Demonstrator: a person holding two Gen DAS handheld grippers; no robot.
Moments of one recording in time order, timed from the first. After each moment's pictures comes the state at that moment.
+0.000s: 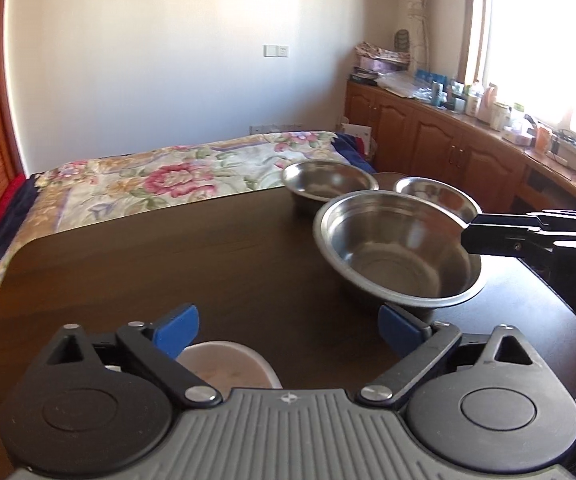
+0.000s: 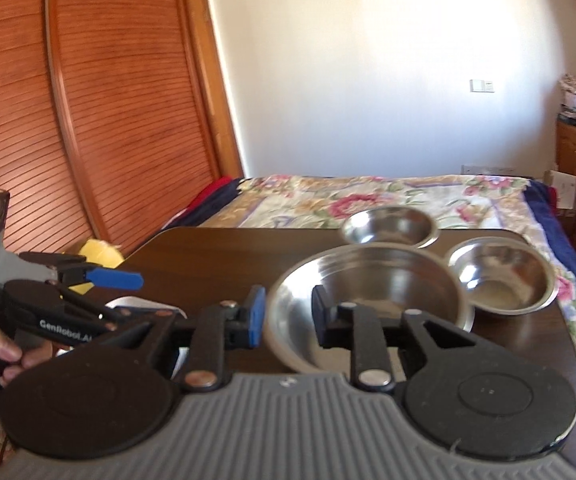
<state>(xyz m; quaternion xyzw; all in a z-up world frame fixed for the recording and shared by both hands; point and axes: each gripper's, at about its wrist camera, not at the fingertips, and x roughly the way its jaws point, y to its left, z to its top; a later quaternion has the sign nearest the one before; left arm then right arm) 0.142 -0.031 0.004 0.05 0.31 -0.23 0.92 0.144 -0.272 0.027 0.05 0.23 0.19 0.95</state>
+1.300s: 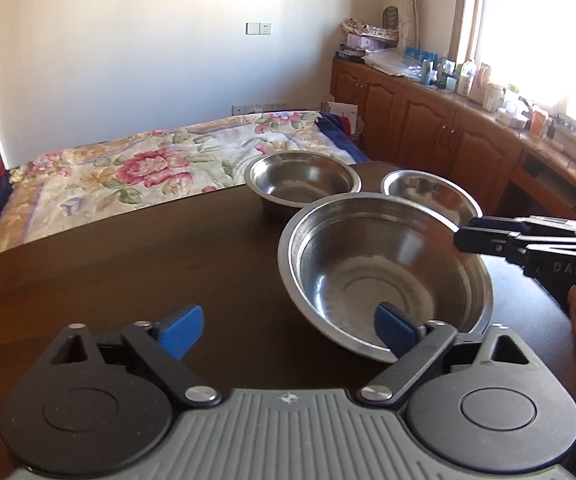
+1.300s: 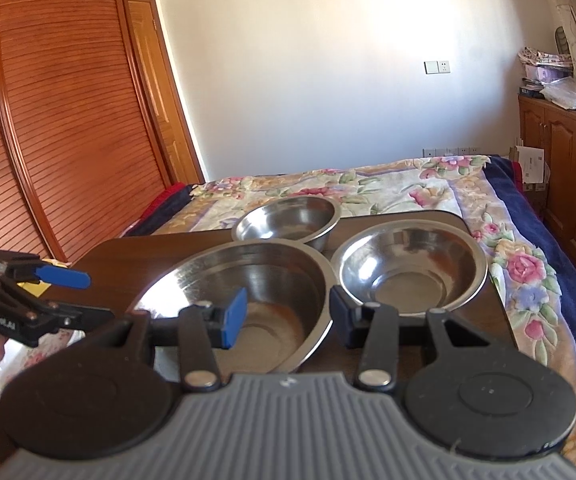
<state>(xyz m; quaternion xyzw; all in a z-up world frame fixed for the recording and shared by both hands) 0.176 -0.074 0.002 0.06 0.34 -0.25 0.91 0.187 -0.348 -0.008 0.08 0.24 0.15 0.96</state>
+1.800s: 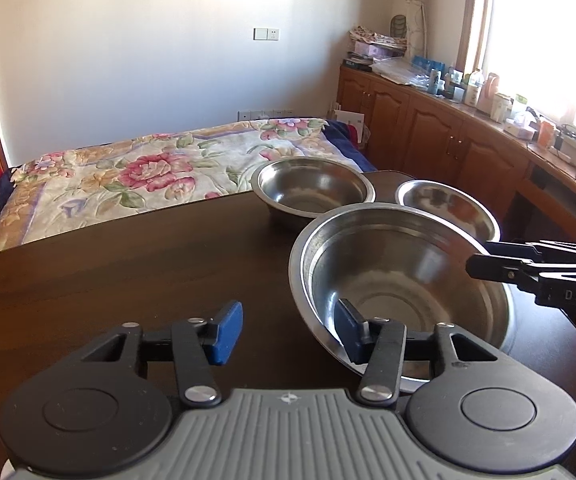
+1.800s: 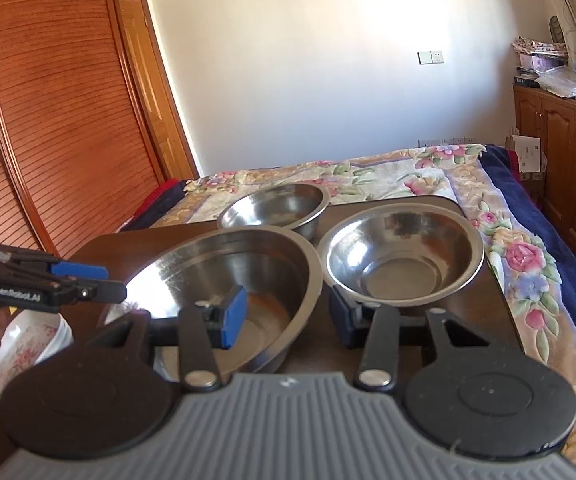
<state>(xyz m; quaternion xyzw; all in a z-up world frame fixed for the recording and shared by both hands) 0.196 -0.081 -0.009 0.05 0.33 -0.23 0.91 0.194 -0.353 -0.020 0.09 0.25 0.14 0.95</state>
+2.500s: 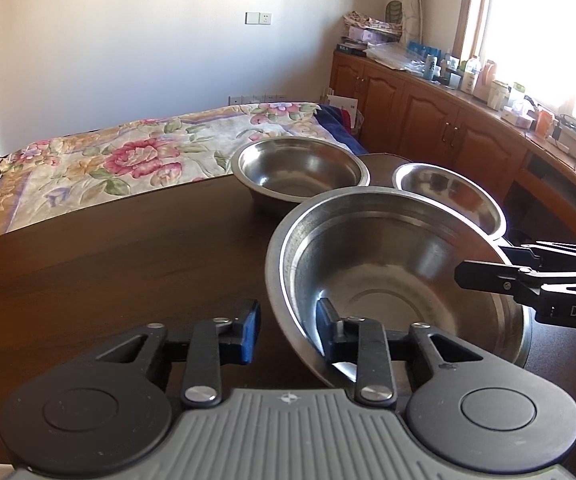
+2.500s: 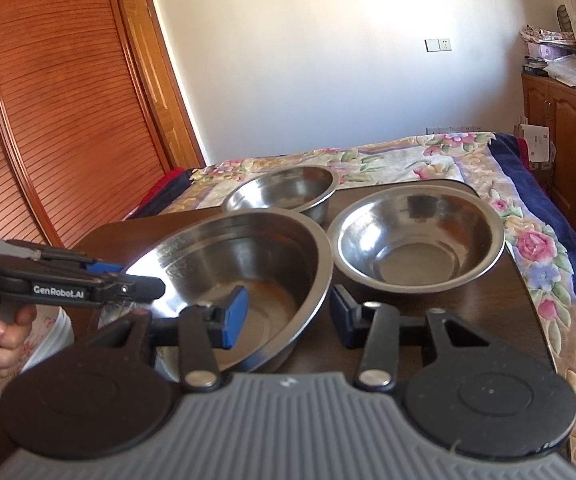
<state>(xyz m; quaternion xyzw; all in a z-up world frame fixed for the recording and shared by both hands) 0.216 -0.099 -0.026 0.05 0.35 -0.24 0.90 0.201 -0.347 -0.028 0.09 0.26 0.16 0.95</state>
